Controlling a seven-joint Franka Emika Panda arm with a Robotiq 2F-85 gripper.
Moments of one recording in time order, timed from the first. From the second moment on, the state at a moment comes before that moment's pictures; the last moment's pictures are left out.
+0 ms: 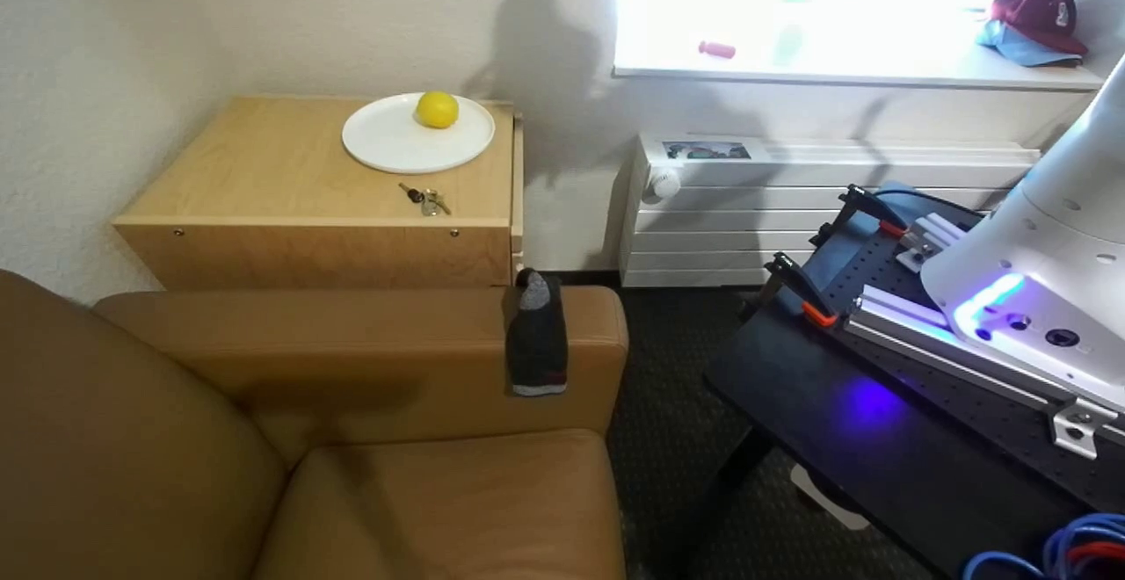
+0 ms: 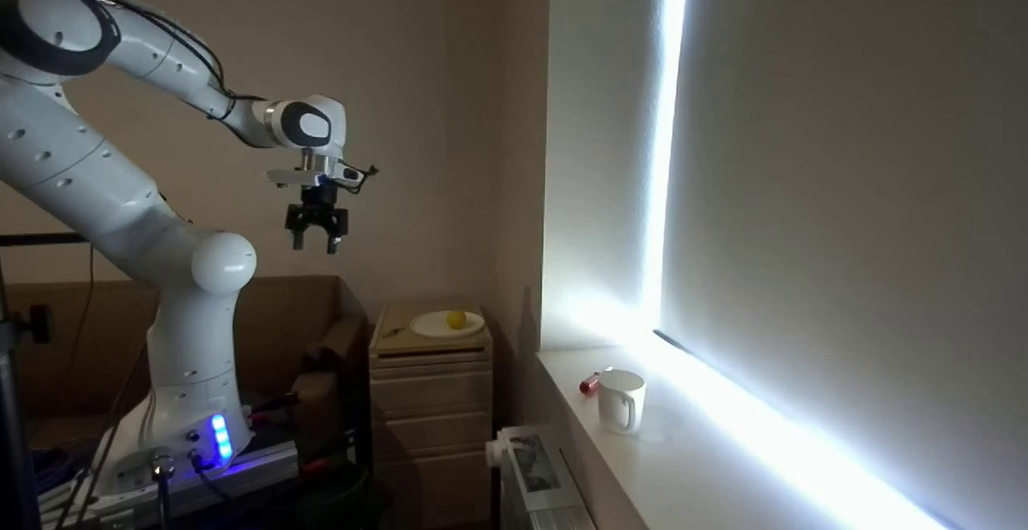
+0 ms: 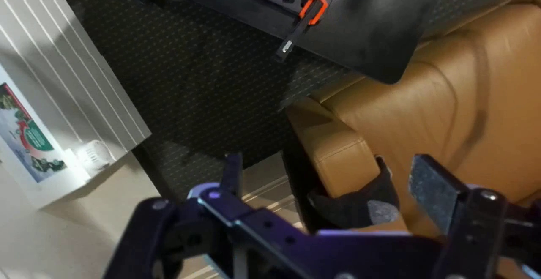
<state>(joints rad) 0.23 -0.72 0.16 -2.63 0.13 1.80 -0.11</state>
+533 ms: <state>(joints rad) 0.33 -0.66 0.25 -2.61 0.15 1.82 -0.08</state>
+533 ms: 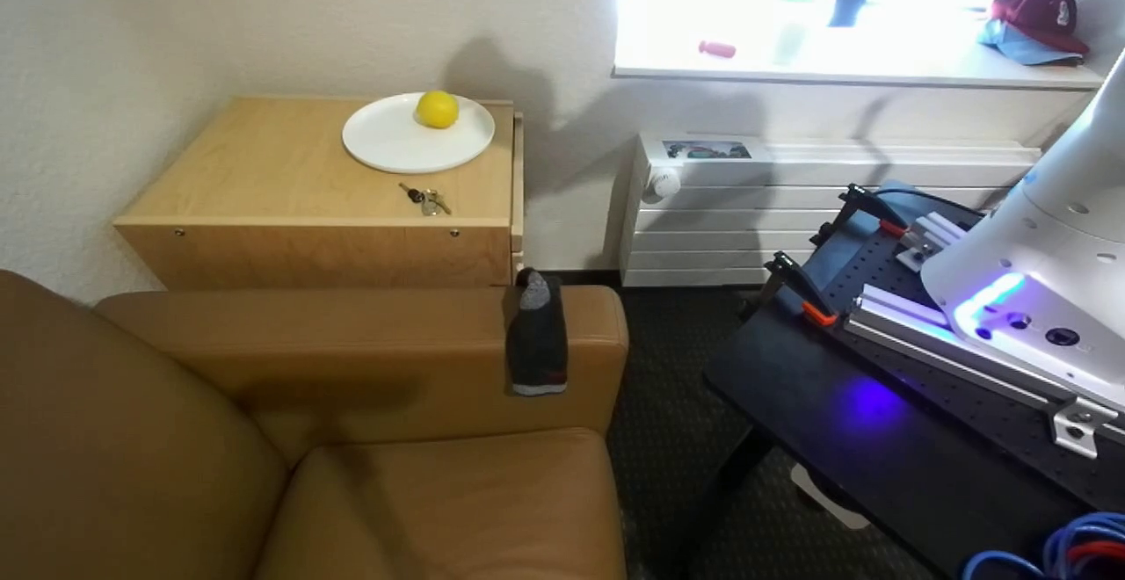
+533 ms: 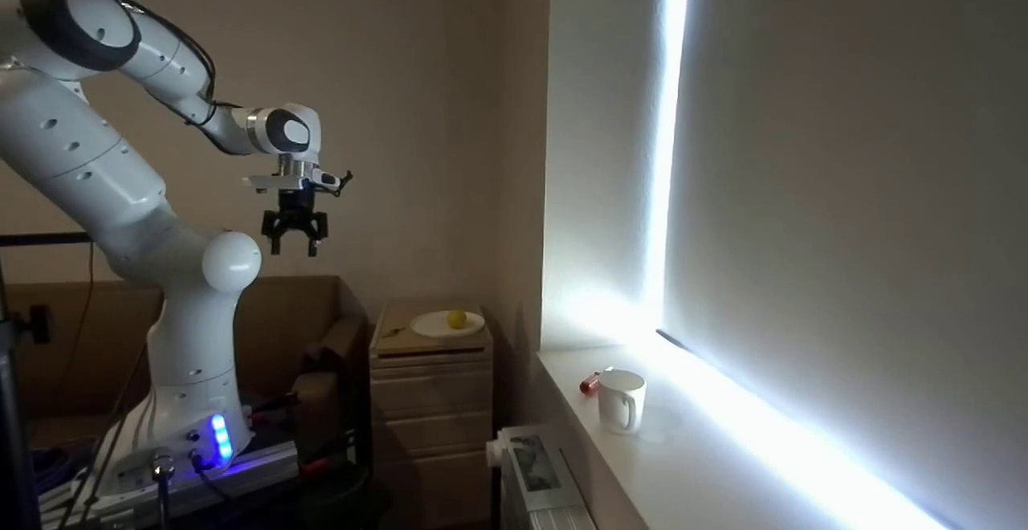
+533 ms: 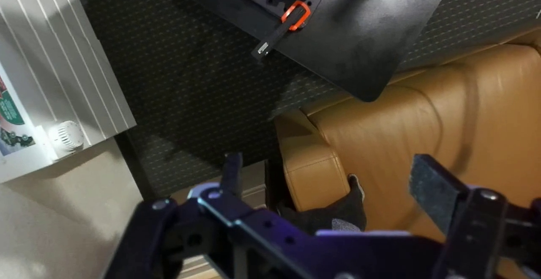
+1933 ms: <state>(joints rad) 0.35 0.08 0.37 -2.43 -0.03 2.60 0.61</state>
